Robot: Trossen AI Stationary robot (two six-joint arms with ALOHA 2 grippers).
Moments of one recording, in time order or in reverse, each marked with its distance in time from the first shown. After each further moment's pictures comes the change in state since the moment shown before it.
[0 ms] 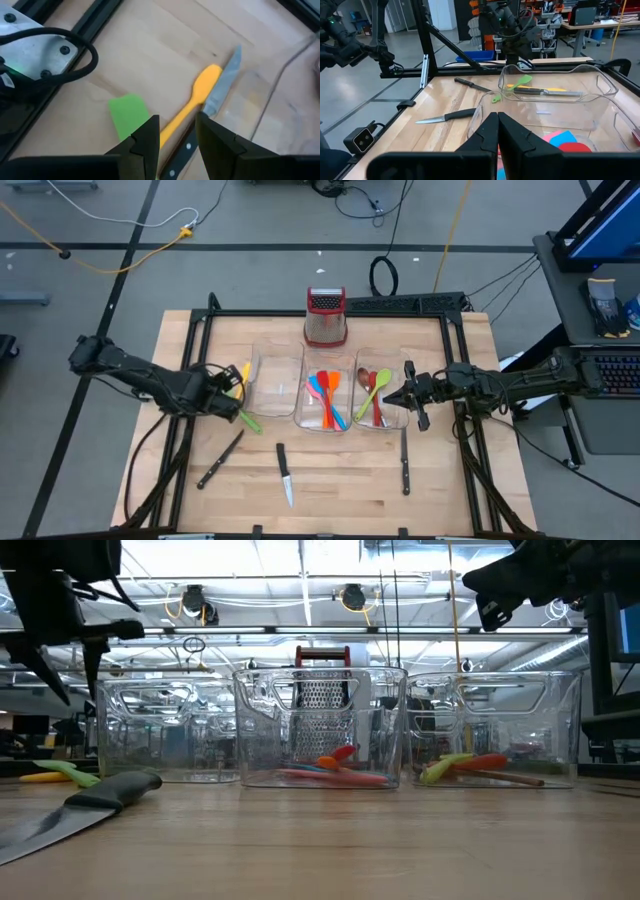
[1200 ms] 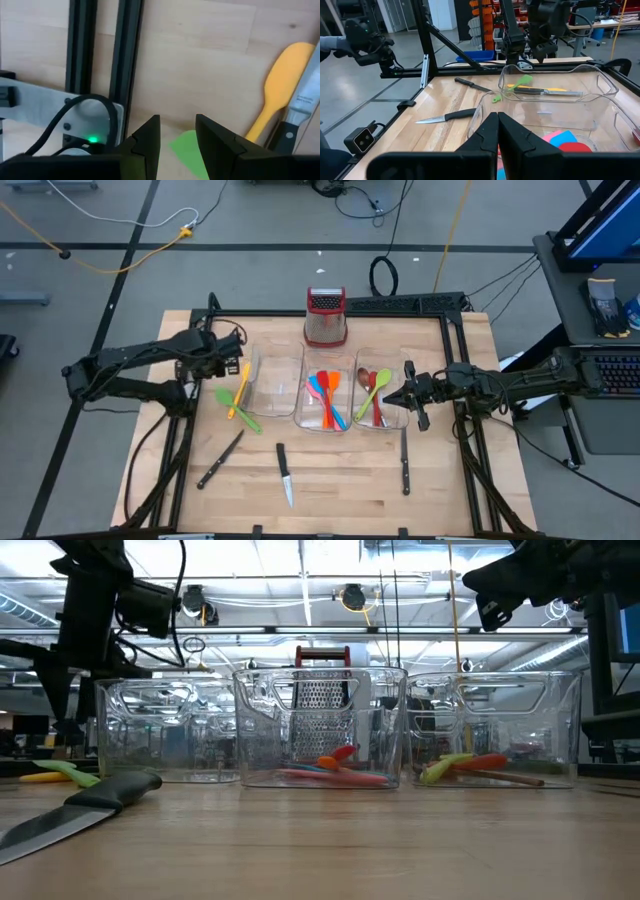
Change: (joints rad) left arm 0.770 0.000 0.000 0.072 0.307 1.226; right arm 0.000 0.000 0.000 0.001 0.000 0.002
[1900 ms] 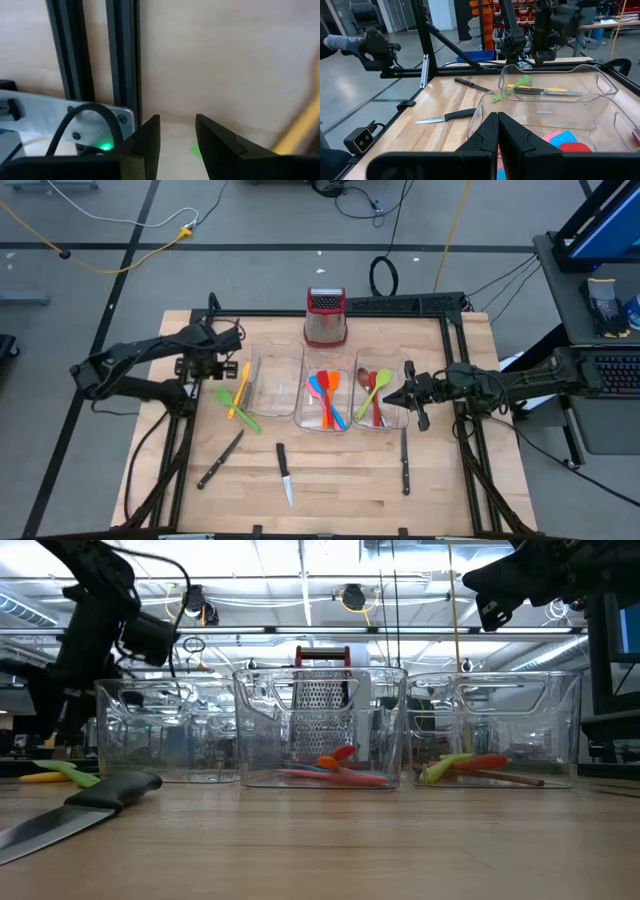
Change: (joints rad) left arm 0.174 0.091 -0.063 0.051 0.098 0.293; right arm 0.000 0.000 0.000 0.000 0.000 0.000
